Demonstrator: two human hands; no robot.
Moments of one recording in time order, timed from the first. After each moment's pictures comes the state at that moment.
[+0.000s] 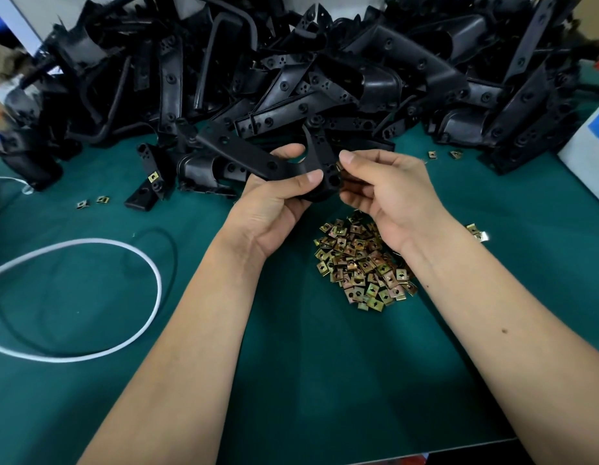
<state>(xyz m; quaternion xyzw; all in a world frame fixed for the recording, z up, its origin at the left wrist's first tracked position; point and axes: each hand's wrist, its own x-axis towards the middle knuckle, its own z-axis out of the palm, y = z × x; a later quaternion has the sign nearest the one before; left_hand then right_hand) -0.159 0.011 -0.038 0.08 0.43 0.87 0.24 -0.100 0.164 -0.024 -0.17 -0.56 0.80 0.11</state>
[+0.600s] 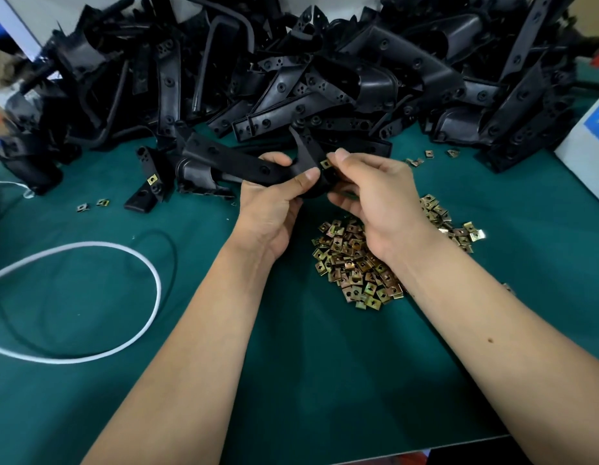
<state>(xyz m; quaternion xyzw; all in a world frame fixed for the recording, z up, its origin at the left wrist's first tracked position) -0.156 0.022 -0.048 0.05 0.49 0.86 0.13 -0.099 0.146 -0.027 -0.19 -0.57 0.79 0.15</state>
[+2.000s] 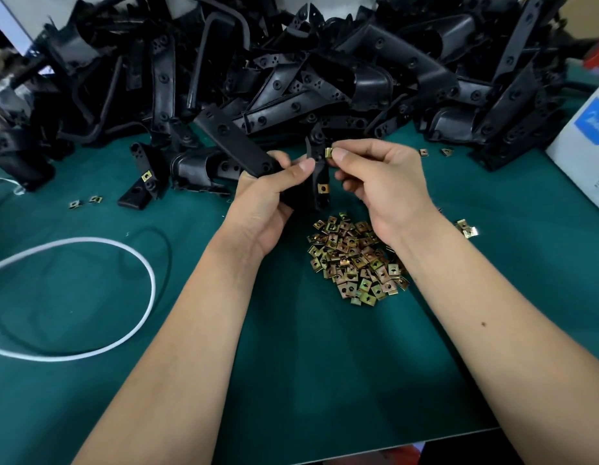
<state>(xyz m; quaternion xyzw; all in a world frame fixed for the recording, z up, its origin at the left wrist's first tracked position) -0.155 0.013 -0.035 0.07 0.51 0.83 0.21 -0.104 0.165 -0.028 -0.13 -0.61 0.76 0.17</state>
